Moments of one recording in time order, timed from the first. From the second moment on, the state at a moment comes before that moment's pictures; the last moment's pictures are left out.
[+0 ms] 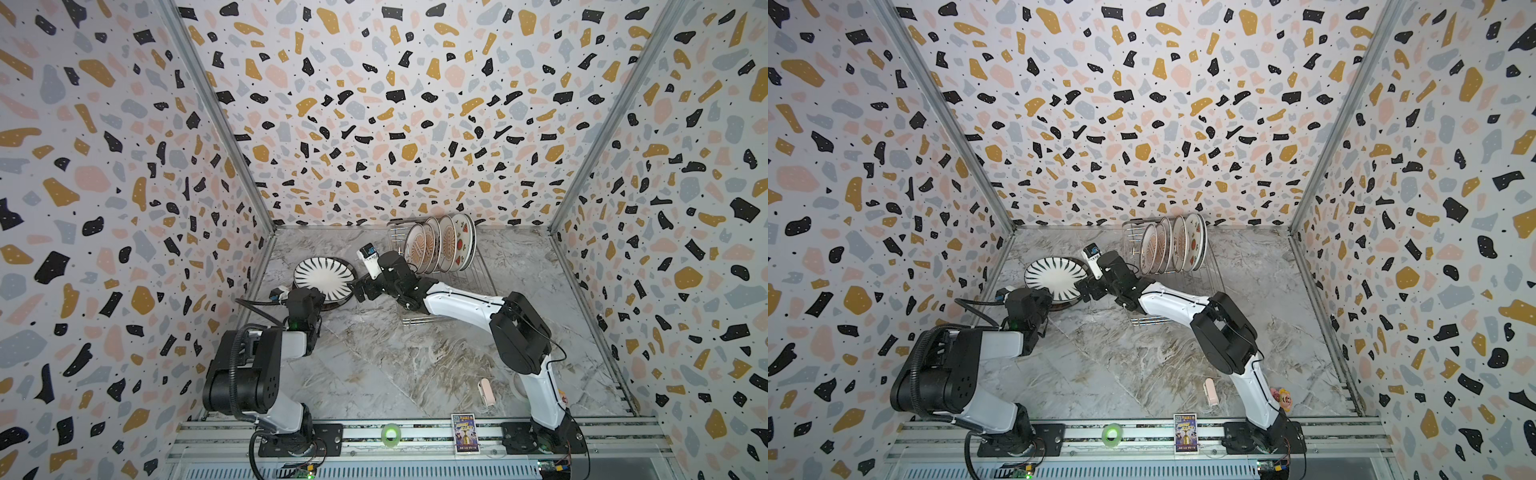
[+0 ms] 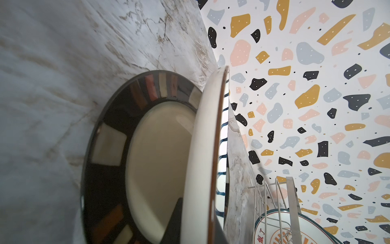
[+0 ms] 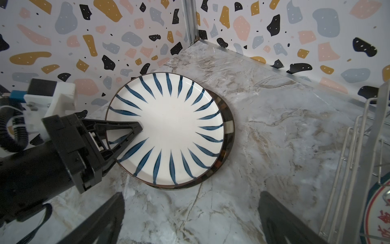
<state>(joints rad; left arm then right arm) 0.02 1.55 0.44 0.70 -0.08 -1.12 0.91 2.11 1.64 0.04 -0.05 0.14</state>
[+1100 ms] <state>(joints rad) 0.03 1.53 0.46 0.52 -0.28 -1.03 0.94 2.11 1.64 0.02 -0.03 0.13</state>
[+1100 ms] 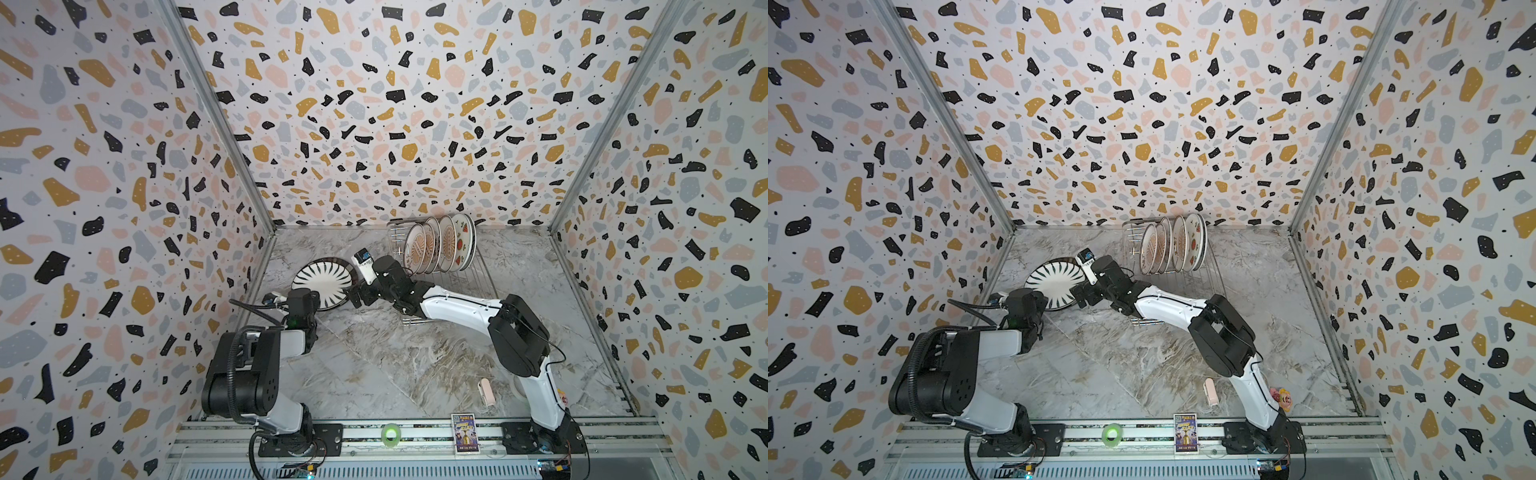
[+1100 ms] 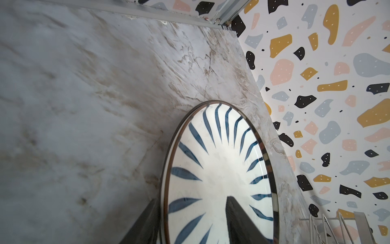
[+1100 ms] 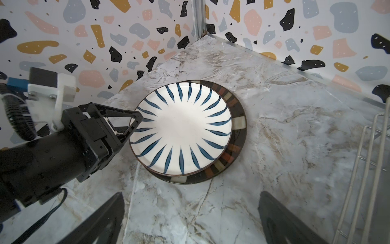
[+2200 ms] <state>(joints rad) -0.23 0.92 0.41 0.43 -0.18 -0.76 0.84 1.59 1.31 0.04 0.22 0.08</state>
